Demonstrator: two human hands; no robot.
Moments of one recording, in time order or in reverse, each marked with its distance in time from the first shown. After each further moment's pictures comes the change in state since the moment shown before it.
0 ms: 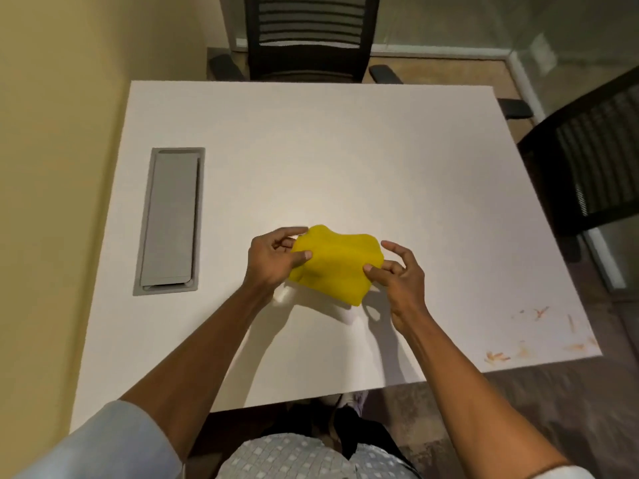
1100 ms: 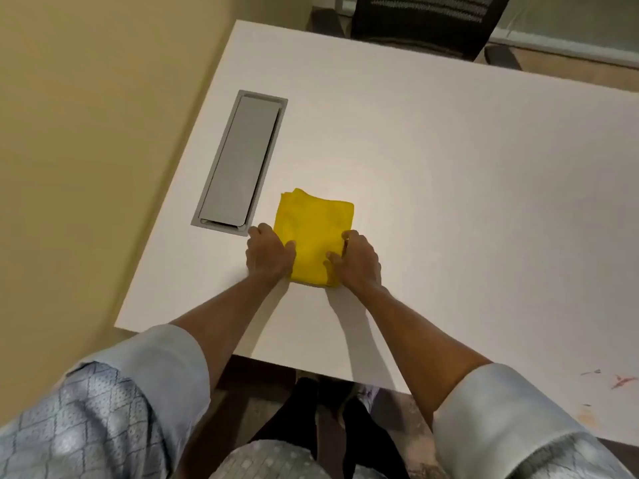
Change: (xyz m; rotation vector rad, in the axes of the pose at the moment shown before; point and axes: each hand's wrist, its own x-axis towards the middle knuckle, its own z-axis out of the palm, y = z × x) left_hand -0.018 -0.089 -0.054 0.682 0.423 -0.357; right_hand 0.016 0.059 0.149 -1.027 -0.398 -0.290
